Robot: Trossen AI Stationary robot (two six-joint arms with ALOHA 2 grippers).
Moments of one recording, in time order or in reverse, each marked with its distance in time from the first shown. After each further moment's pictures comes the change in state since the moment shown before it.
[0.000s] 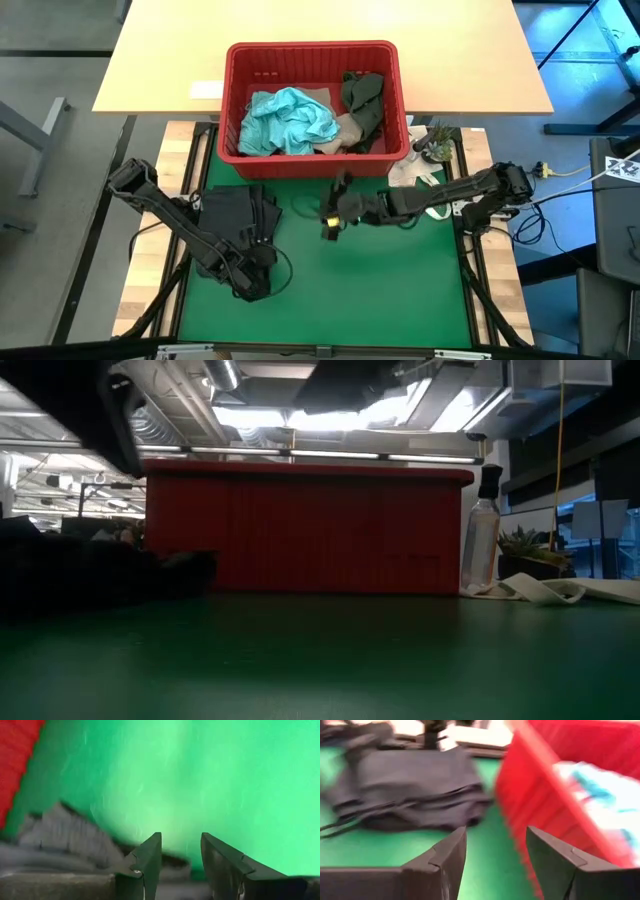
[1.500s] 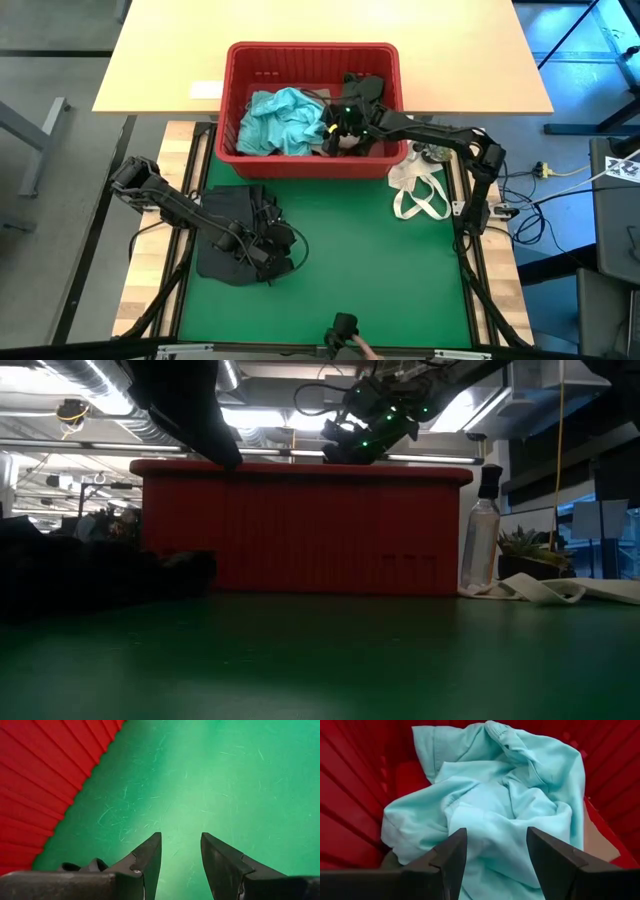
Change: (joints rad) left arm 0.166 0.001 0.001 0.171 -0.129 0.121; right arm -0.645 0.191 0.129 0.032 -0.579 -0.238
